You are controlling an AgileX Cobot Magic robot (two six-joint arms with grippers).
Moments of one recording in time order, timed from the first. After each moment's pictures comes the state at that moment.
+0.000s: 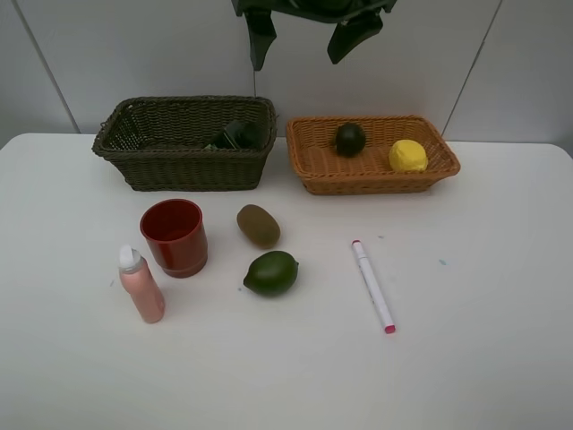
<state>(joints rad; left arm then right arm) -0.06 -0.01 -0.50 0.01 1.07 -0.06 0.66 1.96 -2.02 -0.16 1.22 0.29</state>
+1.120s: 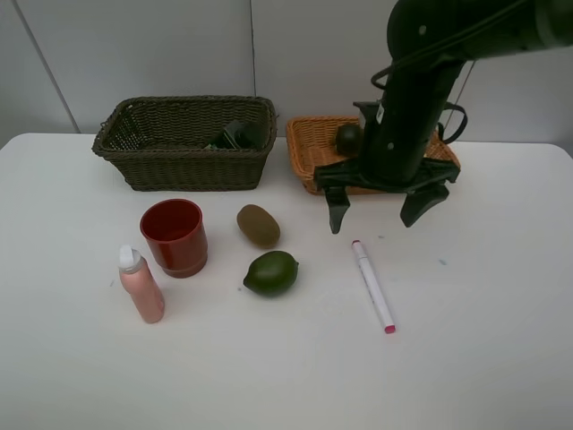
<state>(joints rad) -0.06 -0.01 -0.50 0.01 1.07 -0.06 0.54 1.84 -1.30 -0.05 1.06 0.39</state>
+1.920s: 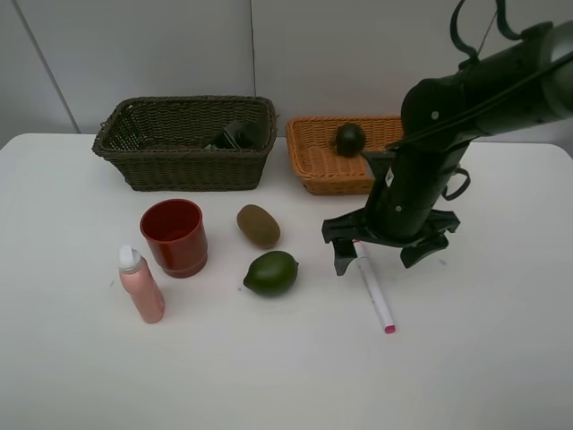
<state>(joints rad) -0.06 -0.01 -0.50 0.01 1.07 -0.06 0.54 1.83 -1.03 -0.03 0.77 0.37</state>
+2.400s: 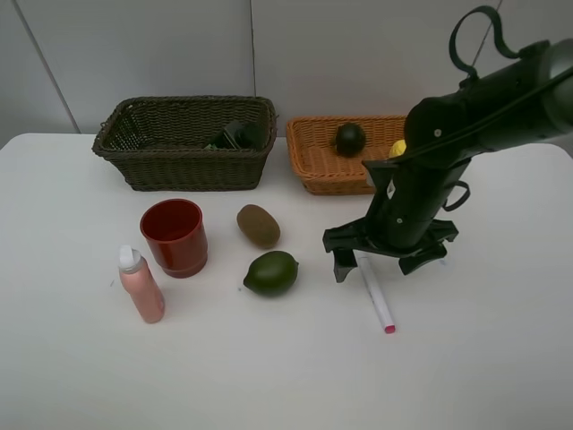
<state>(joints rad) -0.06 -0.01 -0.50 0.01 1.07 -0.06 0.54 1.83 -0.98 -0.03 0.69 0.36</state>
